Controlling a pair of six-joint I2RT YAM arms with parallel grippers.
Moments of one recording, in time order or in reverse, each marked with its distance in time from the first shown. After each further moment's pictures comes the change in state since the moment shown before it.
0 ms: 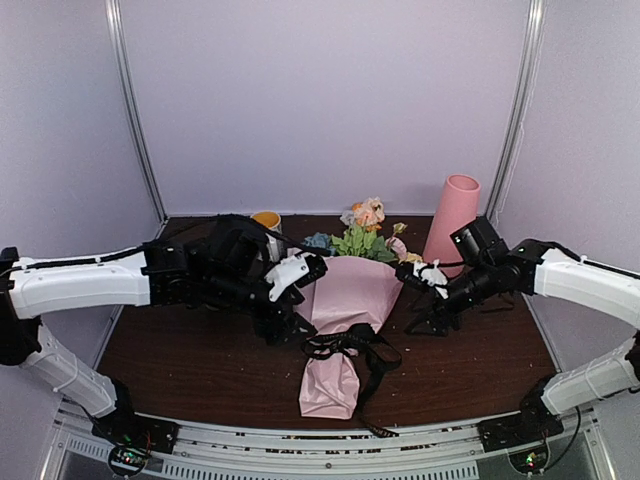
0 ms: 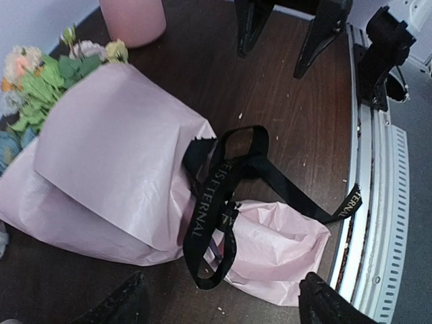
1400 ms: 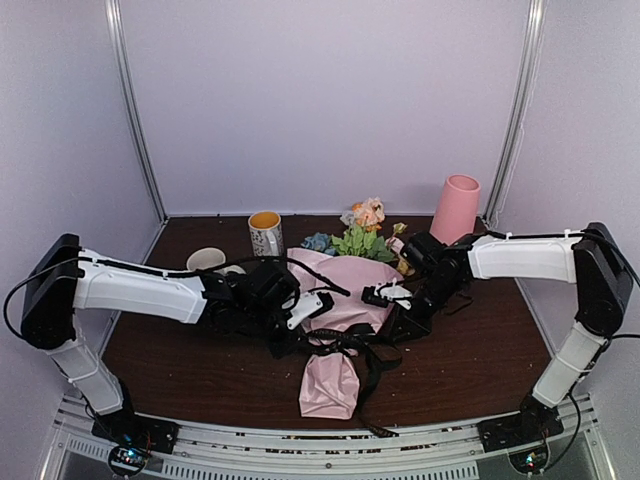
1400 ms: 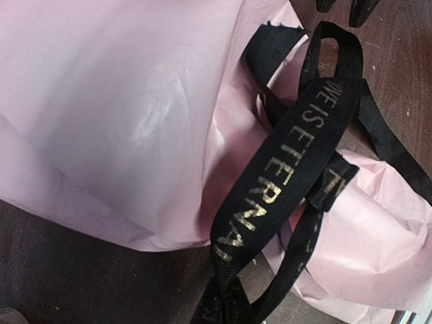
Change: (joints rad) left arm -0.006 0.285 -0.090 0.137 -0.177 -0.045; right arm 0.078 0.443 0.192 -0.099 0.095 -0.013
